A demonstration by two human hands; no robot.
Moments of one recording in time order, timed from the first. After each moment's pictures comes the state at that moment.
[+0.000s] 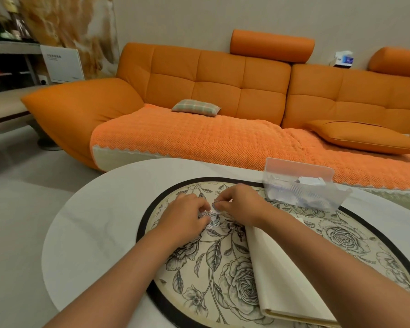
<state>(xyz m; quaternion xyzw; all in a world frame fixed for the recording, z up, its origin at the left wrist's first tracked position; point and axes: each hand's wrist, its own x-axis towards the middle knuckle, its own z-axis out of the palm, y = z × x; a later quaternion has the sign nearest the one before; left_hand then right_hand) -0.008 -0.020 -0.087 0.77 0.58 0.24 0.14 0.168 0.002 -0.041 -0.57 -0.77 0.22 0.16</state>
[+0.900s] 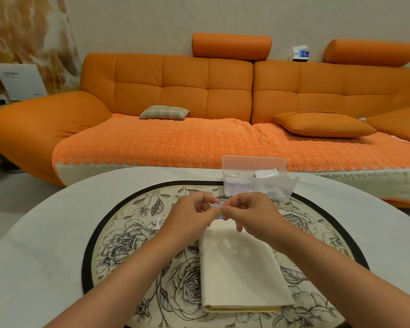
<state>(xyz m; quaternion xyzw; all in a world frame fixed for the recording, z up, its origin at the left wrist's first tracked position) 0.104 -0.048 -0.045 0.65 0.50 0.40 0.41 0.275 -0.068 -0.027 -0.58 -0.59 0.40 0.39</state>
